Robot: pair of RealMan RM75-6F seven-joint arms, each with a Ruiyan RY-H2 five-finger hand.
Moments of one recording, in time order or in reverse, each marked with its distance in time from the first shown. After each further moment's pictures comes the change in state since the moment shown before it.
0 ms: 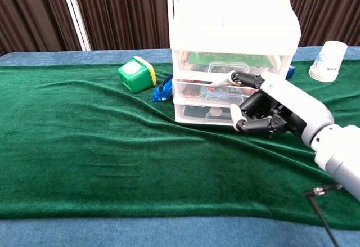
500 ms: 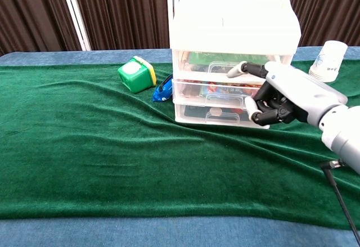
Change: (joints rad) left arm 0.000 -0.001 -0.001 0.000 -0.002 -0.002 0.002; right arm 0.025 0.027 0.044 -0.015 0.086 0.022 -0.394
